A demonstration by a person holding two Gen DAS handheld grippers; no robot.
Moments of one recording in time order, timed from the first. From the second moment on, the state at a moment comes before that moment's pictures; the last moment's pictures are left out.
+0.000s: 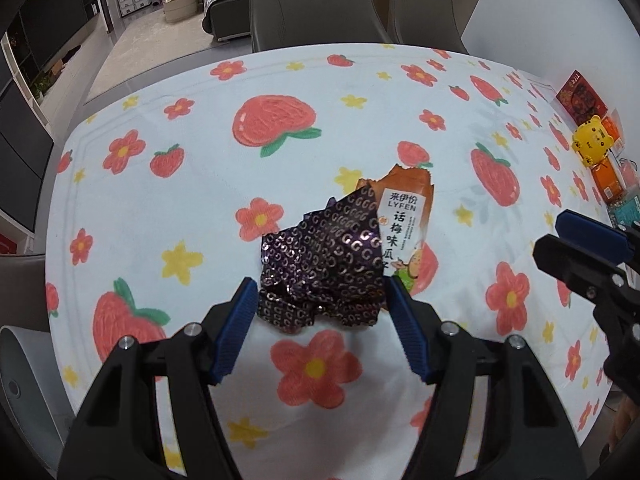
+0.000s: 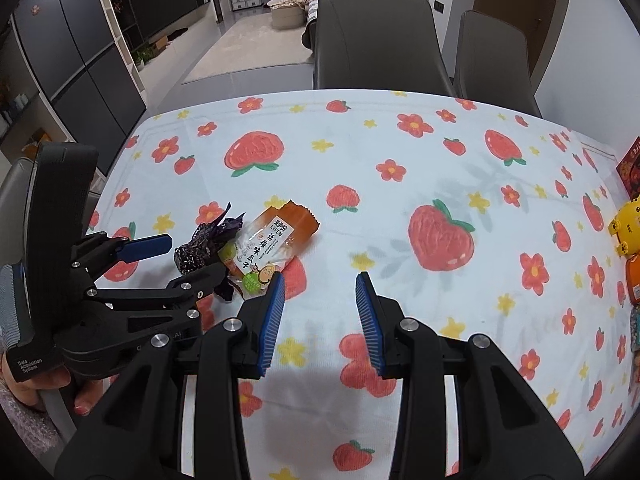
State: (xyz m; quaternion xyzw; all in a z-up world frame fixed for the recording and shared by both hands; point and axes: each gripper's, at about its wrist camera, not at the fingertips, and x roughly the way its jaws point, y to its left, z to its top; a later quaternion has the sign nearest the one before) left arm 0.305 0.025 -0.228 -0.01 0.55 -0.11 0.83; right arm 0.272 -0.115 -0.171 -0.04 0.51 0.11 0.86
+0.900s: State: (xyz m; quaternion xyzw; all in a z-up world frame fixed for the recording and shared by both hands) left arm 0.300 0.076 -0.220 -0.01 0.52 -0.07 0.85; right arm 0.313 -0.073 -0.230 0.00 0.54 0.09 0.83
